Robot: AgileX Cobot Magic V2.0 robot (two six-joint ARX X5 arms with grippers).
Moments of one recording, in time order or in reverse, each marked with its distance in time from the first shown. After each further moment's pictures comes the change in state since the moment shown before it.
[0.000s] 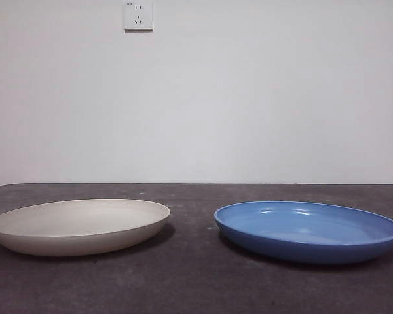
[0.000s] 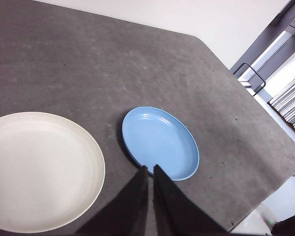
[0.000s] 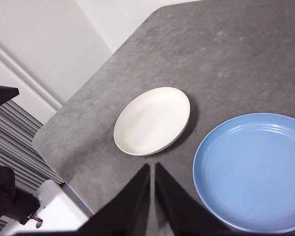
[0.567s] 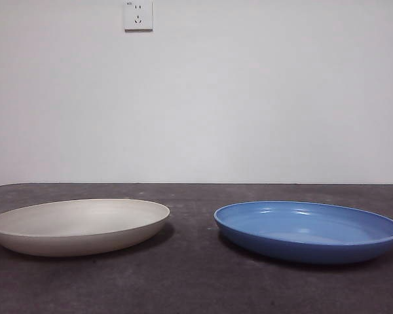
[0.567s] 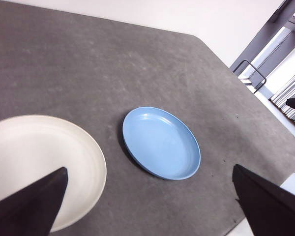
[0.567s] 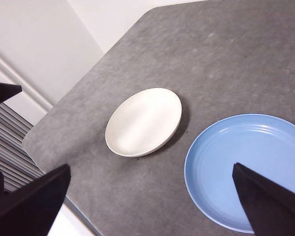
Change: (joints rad) left arm 0.000 0.006 0.001 -0.012 0.004 0.012; right arm 0.000 0.000 0.000 0.000 0.031 -0.008
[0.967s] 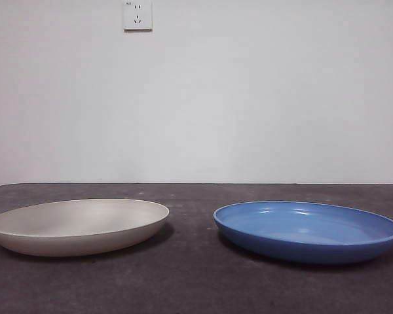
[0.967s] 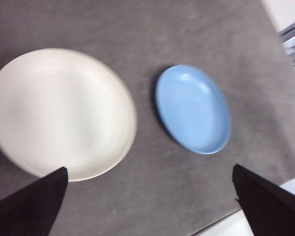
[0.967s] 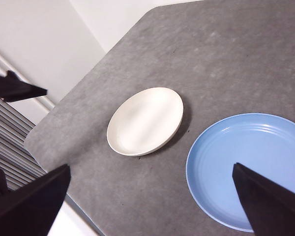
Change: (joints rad) left arm 0.118 0.366 0.209 -0.235 0.016 0.013; right arm 0.000 0.000 0.000 -0.004 -0.008 0.000
